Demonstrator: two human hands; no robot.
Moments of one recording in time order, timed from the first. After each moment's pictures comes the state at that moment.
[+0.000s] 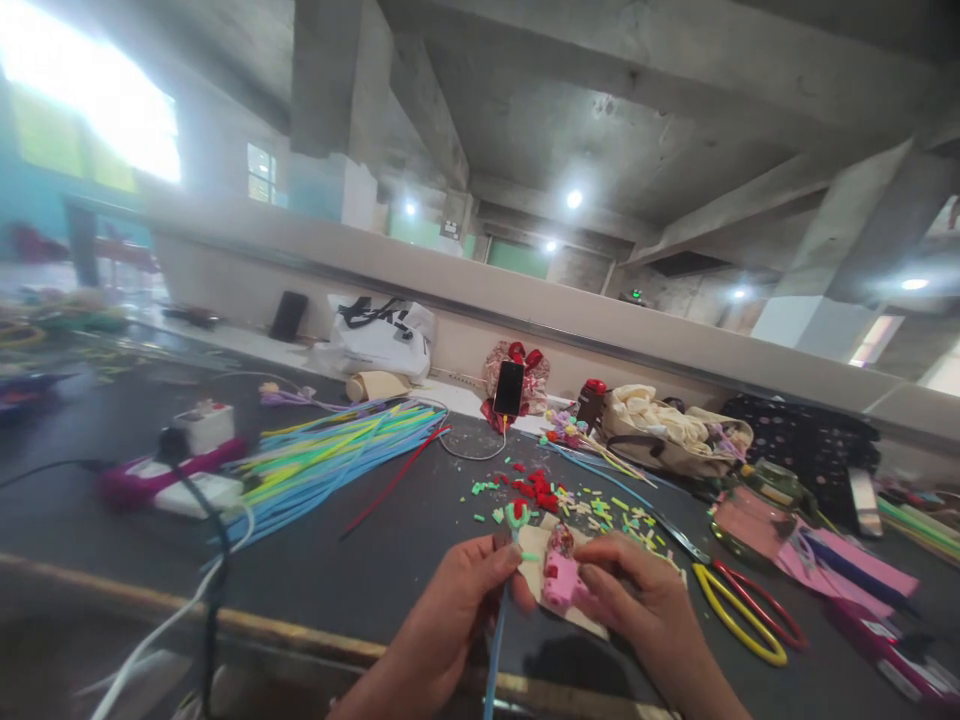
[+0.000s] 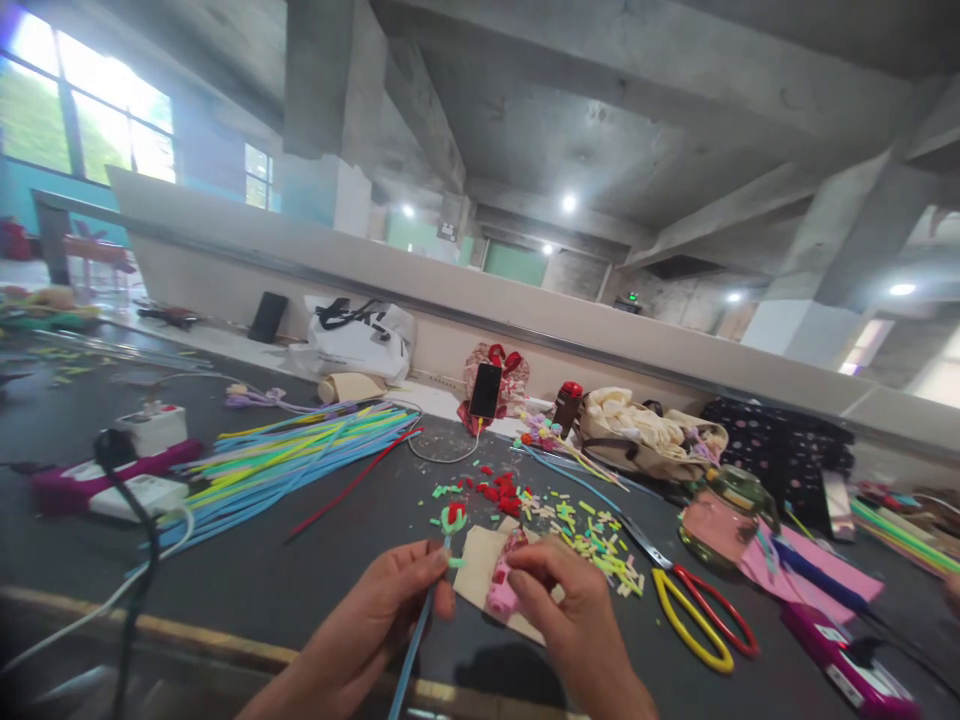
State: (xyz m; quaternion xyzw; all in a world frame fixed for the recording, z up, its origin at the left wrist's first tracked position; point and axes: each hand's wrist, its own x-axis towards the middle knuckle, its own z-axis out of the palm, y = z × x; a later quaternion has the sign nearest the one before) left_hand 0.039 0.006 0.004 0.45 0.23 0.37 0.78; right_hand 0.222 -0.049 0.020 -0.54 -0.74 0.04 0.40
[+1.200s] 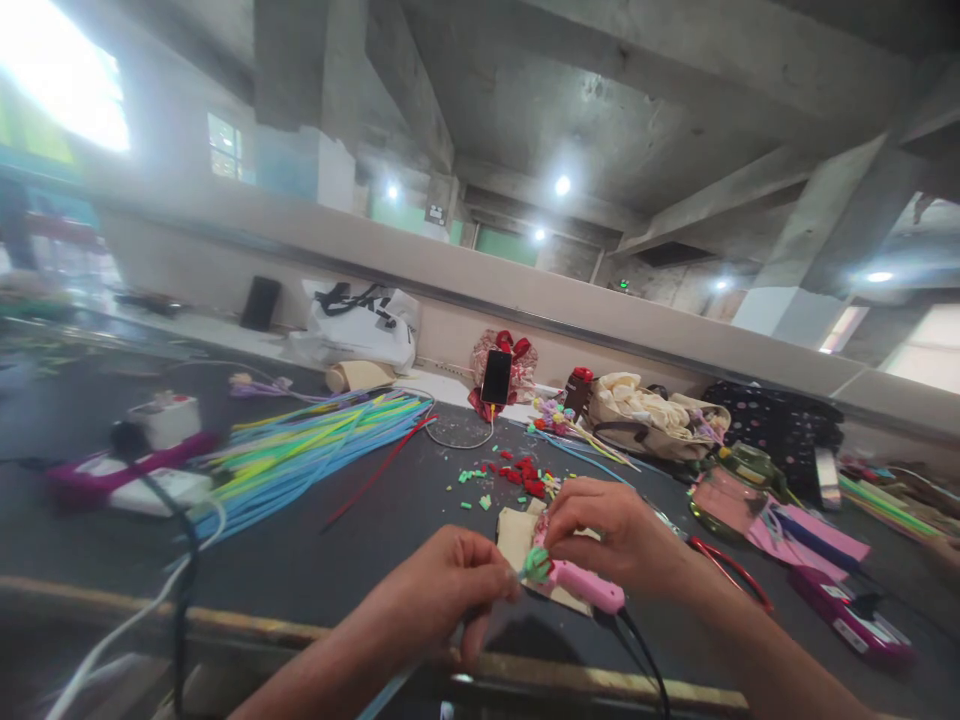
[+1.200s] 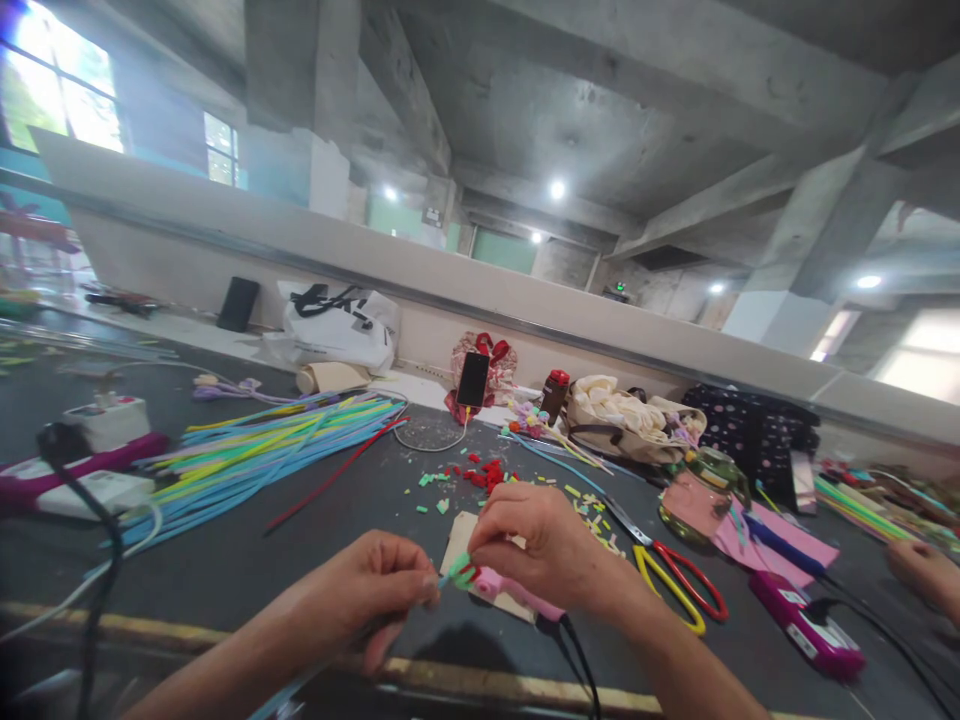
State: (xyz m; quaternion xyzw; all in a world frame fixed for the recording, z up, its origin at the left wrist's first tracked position) left_hand 0.025 0.013 0.020 0.63 0.29 0.19 0.69; right_hand 0.211 -0.030 0.088 -0.41 -0.89 0.05 0.21
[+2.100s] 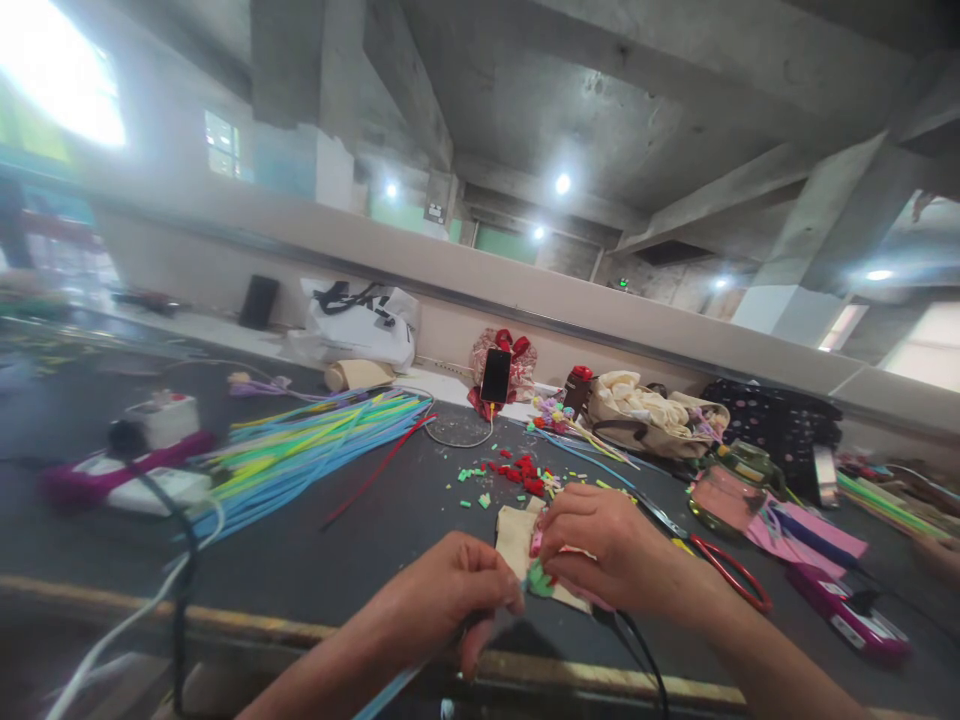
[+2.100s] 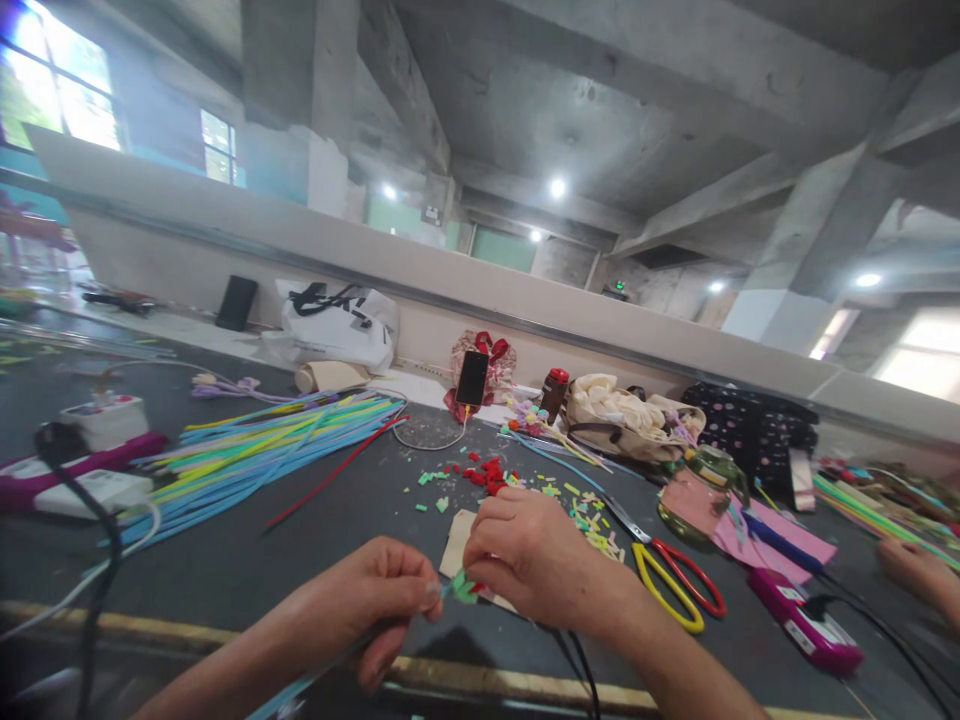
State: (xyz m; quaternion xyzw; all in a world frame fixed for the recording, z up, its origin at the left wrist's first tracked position) left_hand 0.028 0.011 0.021 0.62 0.25 0.17 0.73; right_hand 0.205 -0.034 0.084 -0.38 -0.91 -0.04 0.14
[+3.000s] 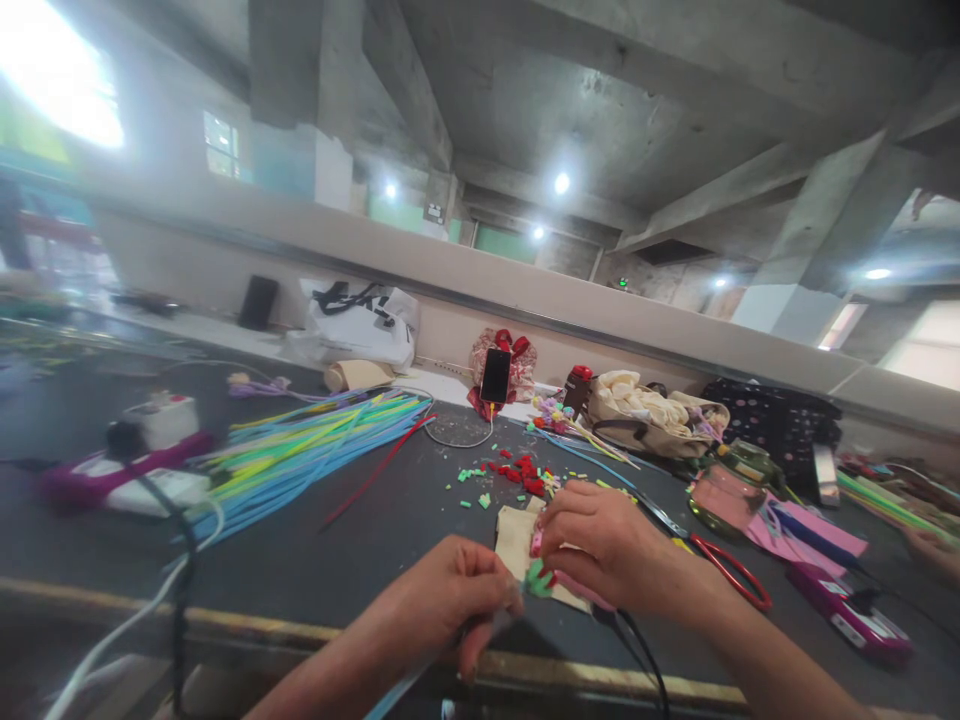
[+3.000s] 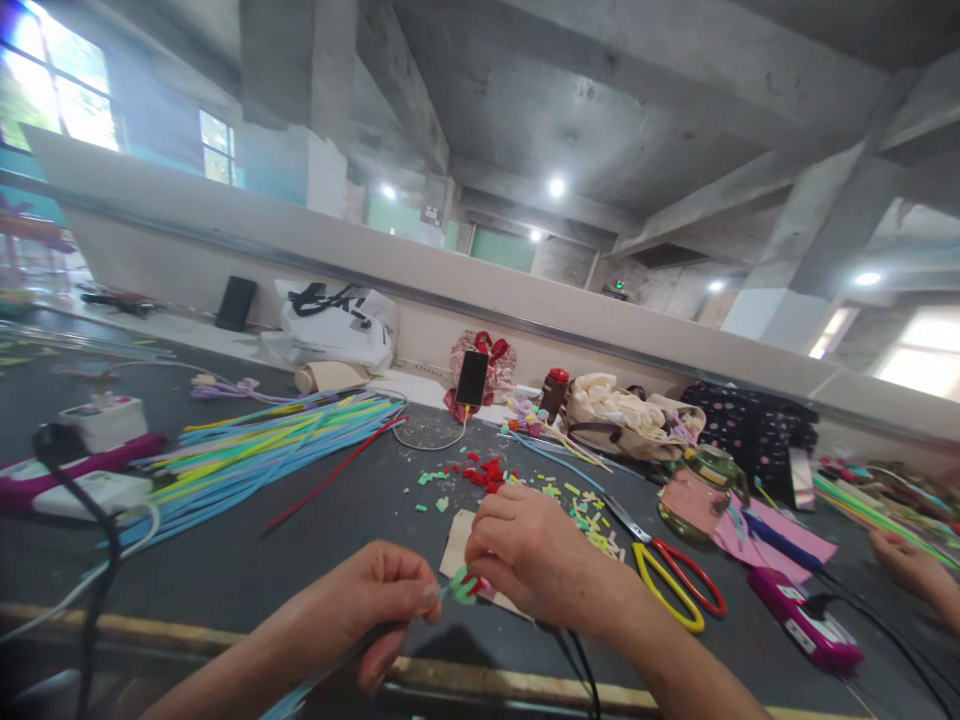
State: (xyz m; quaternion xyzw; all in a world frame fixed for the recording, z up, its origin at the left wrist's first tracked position) left_hand 0.028 0.011 0.013 0.62 0.25 0.18 0.72; right_hand 0.208 -0.033 0.082 -0.36 -0.92 -0.07 0.16
